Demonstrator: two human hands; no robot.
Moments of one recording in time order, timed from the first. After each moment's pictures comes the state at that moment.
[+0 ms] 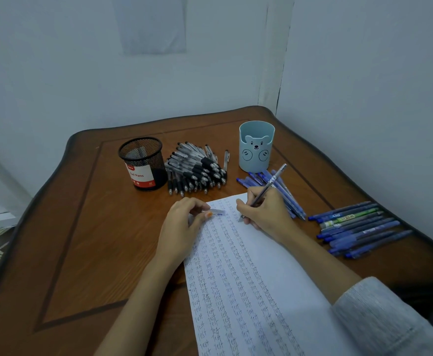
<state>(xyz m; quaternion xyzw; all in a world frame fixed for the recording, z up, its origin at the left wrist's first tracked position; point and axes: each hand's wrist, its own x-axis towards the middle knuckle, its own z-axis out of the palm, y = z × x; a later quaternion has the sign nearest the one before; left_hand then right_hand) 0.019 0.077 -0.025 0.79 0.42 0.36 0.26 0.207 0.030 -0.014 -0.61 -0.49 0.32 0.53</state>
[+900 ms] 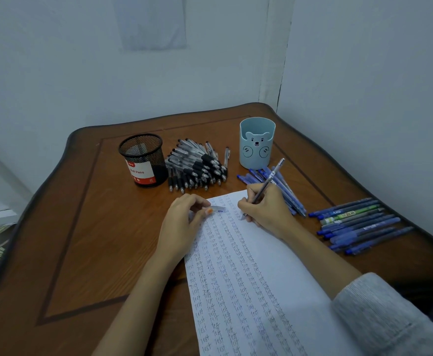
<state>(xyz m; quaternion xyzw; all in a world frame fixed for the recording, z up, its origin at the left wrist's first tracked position) 0.018 0.077 -0.025 0.80 0.41 0.35 0.26 0.209 0.032 -0.014 -0.62 -0.49 0.32 0.52</state>
